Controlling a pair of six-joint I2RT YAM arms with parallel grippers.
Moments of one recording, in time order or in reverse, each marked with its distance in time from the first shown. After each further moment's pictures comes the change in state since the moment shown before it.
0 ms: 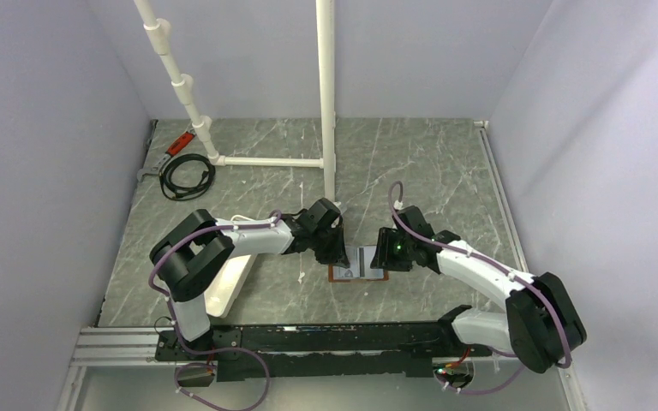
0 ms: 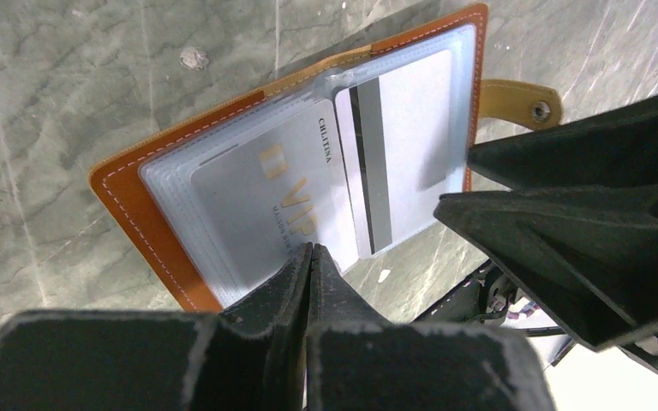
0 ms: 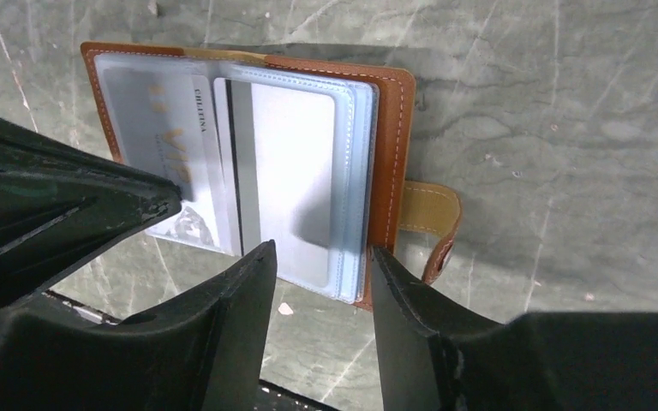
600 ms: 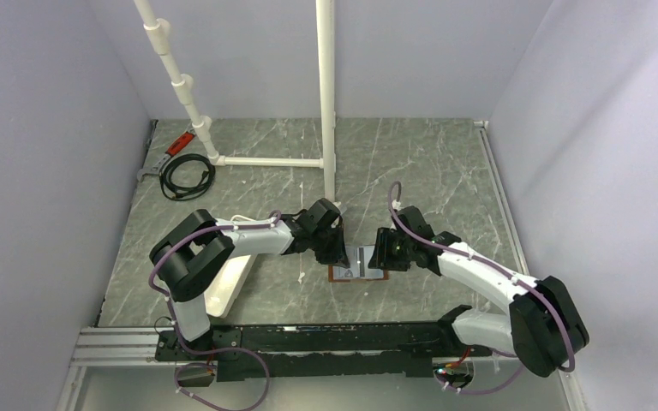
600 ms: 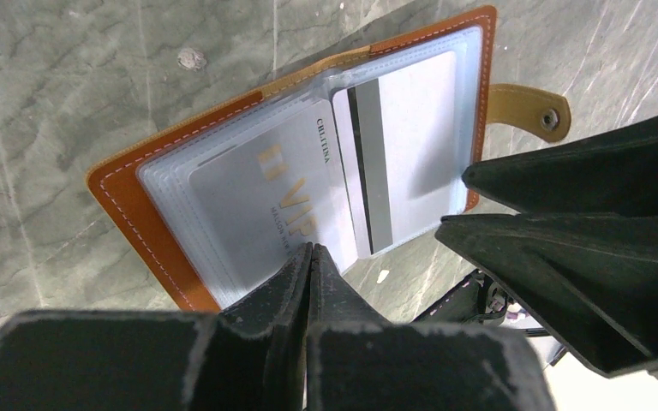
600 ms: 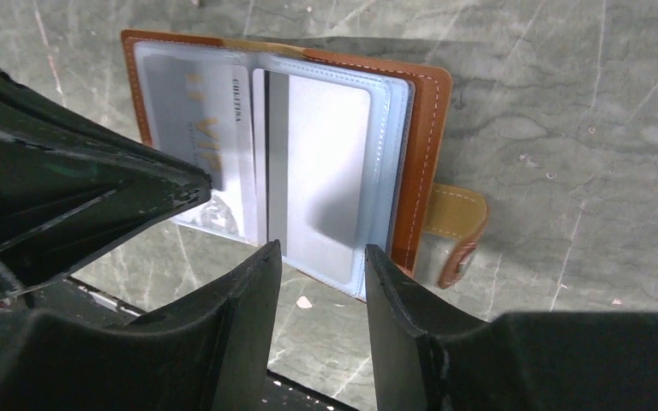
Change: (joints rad) left arm 0.000 0.000 -0.006 0.013 0.001 -0.002; right arm 0.034 -0.046 0.023 -0.028 0.006 0.001
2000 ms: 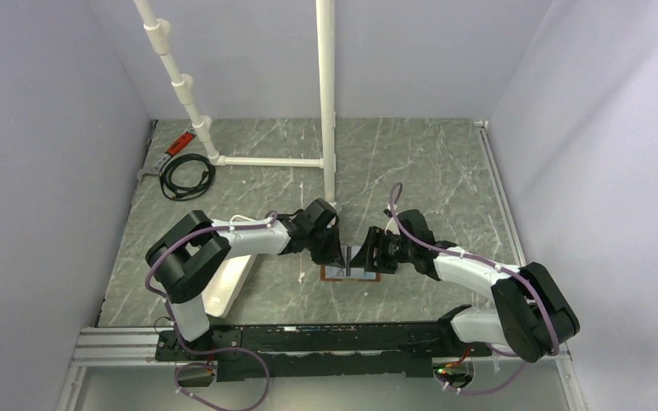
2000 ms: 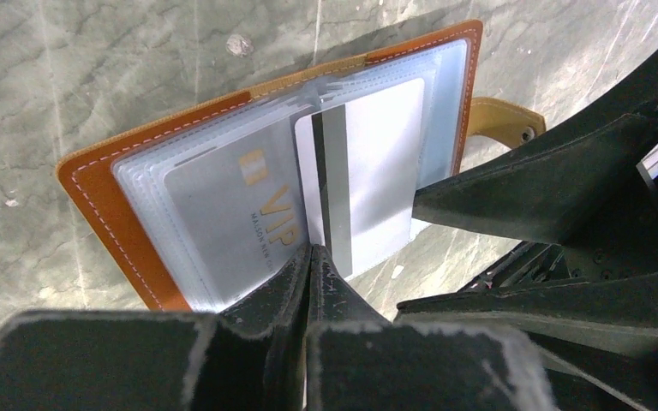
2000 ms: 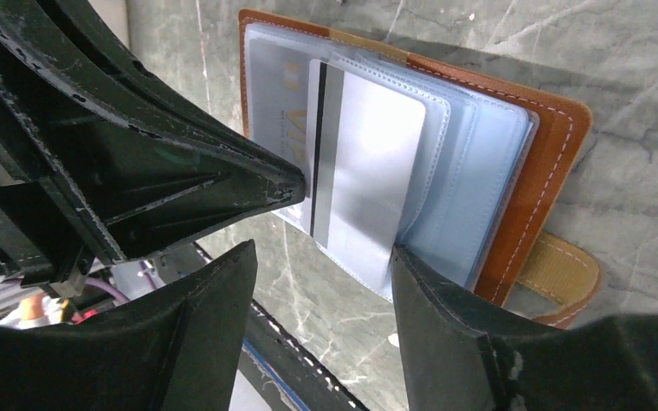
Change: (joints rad) left arm 0.011 -0.019 -0.018 -0.024 -0.011 -0.014; right arm -0.037 0.101 -0.130 0.386 -0.317 0.119
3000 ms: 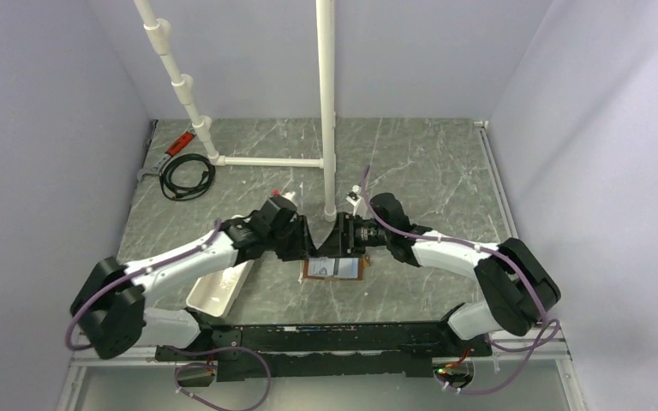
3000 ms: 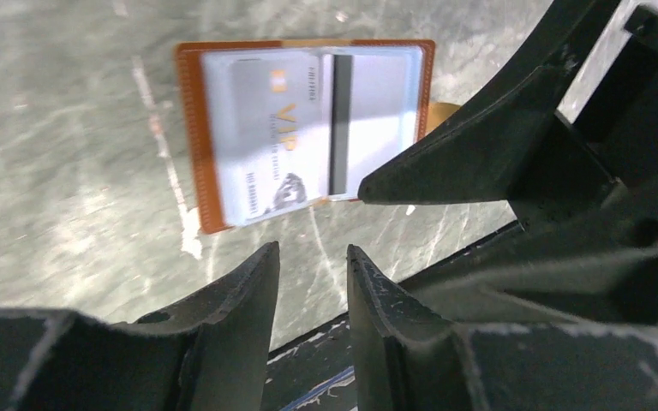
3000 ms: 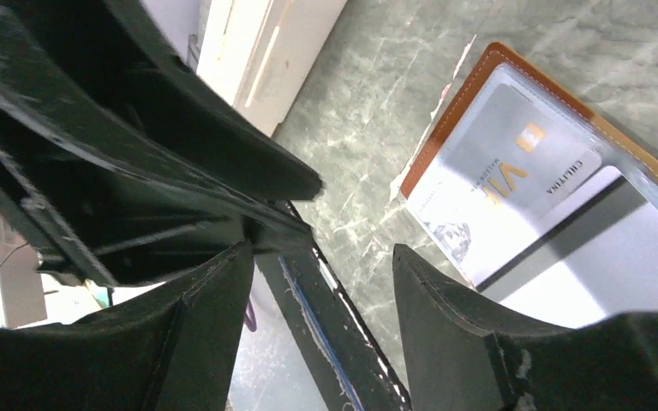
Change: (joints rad) left arm 0.071 -0.433 -0.152 -0.193 -0.128 -0.005; right arm 0.139 0.148 0.173 0.238 -0.187 0.068
